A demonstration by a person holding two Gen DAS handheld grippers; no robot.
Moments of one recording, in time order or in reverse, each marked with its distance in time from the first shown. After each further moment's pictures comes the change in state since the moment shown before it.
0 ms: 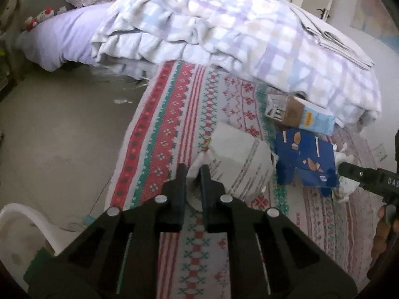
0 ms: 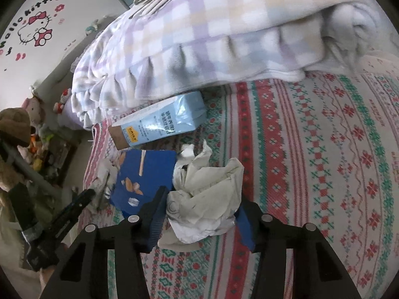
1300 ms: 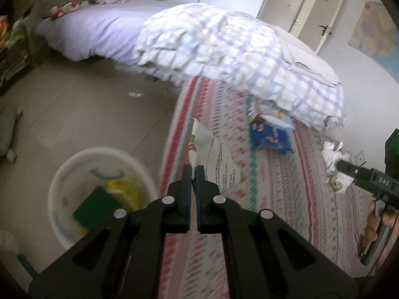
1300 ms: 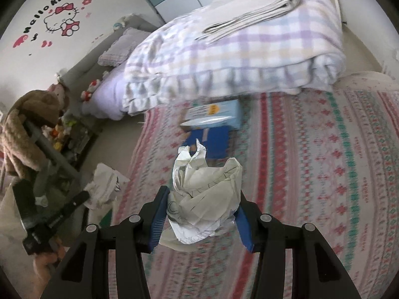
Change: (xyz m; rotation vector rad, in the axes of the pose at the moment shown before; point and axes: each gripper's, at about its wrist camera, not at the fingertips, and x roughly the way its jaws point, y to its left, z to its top) left arm -0.150 0.045 -0.042 -0.106 0.003 0.005; right arm -0.114 0.051 -0.048 -0.092 -0.010 0.094
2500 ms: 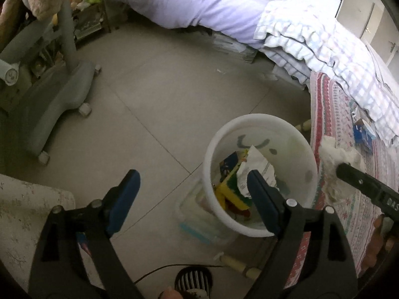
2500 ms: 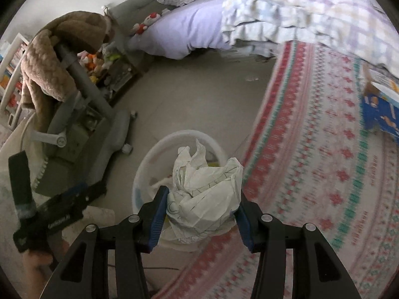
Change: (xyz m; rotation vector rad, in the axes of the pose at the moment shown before) left arm -0.041 0.164 -0.037 -0.192 0.105 0.352; right arm 0.156 0.224 -0.069 -0.261 0.230 0.162
